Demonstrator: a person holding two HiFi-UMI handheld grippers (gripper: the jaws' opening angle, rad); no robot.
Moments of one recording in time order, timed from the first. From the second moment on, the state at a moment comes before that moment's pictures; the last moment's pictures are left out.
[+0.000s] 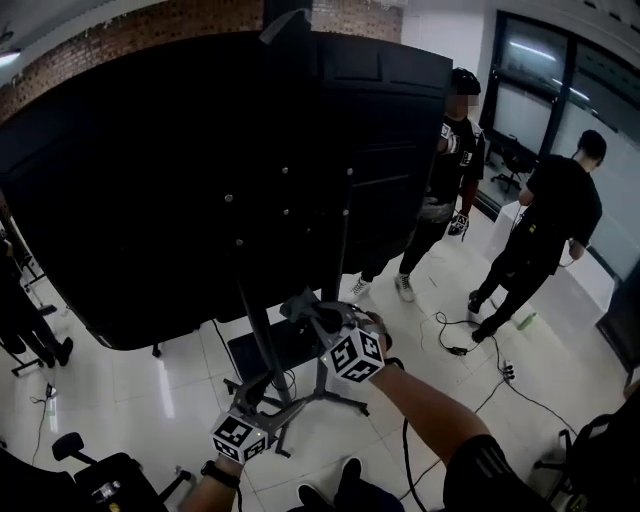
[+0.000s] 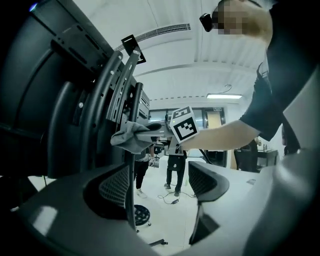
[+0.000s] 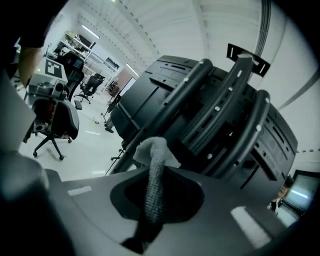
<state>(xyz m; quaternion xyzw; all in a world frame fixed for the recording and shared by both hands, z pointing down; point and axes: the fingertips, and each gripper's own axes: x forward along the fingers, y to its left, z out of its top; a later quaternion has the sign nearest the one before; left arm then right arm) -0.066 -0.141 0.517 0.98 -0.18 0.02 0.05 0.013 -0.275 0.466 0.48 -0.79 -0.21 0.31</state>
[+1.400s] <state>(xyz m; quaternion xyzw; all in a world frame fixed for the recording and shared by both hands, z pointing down) 0.051 -0.162 0.303 0.97 -0.23 -0.07 -0.04 0.128 -0.272 0.153 0.48 -0.75 -0.40 0.22</state>
